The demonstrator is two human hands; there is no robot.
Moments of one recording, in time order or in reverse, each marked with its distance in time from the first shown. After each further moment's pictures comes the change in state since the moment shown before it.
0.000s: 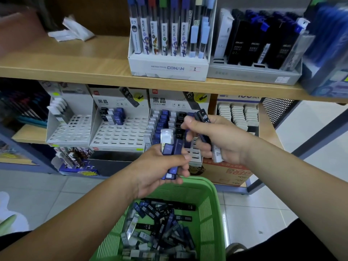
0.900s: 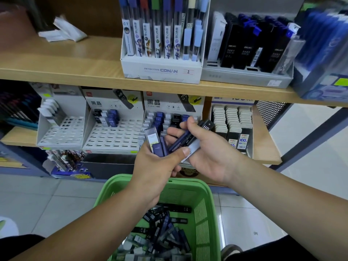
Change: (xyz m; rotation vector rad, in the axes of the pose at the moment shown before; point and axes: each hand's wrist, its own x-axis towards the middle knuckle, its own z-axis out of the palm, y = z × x) left_hand 0.011 -0.019 0.030 -0.067 0.426 0.319; right_hand -0.004 0.017 0.027 0.633 0.078 0.047
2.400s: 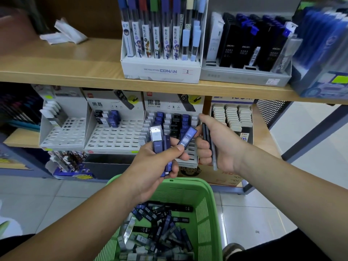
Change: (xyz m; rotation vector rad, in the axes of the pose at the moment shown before) left_hand 0.004 0.020 -0.015 -0.063 -0.261 -0.204; right_hand 0.002 -0.025 -0.022 -0.367 0.135 0.141
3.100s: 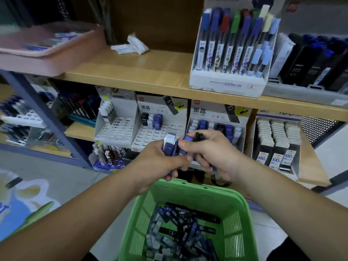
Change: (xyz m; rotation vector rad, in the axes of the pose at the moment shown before) left_hand -0.031 0.040 -0.090 0.393 0.041 0.026; right_hand 0.009 0.016 0.107 -0.337 -0.109 -0.283
